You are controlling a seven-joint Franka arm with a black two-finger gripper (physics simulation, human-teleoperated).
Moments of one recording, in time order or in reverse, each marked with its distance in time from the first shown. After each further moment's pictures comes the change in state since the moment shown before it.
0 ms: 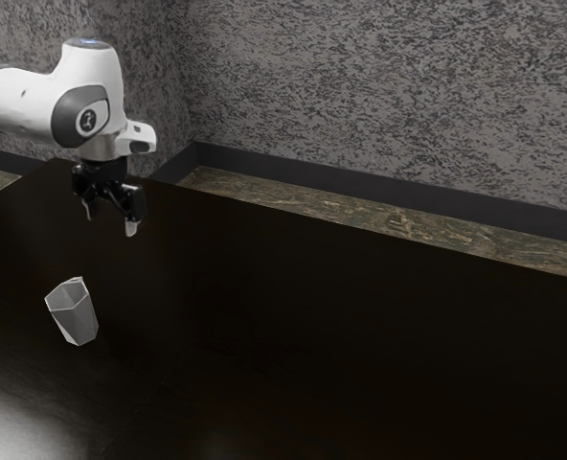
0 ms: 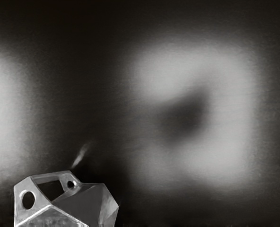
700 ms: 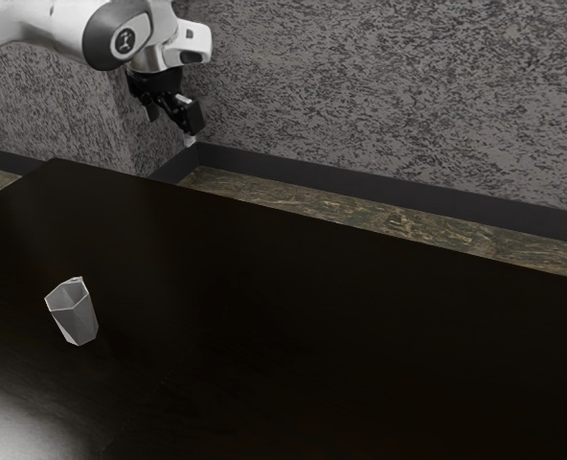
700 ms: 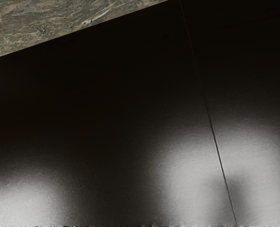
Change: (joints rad) arm -0.062 0.038 -0.141 0.356 0.075 -0.022 0.037
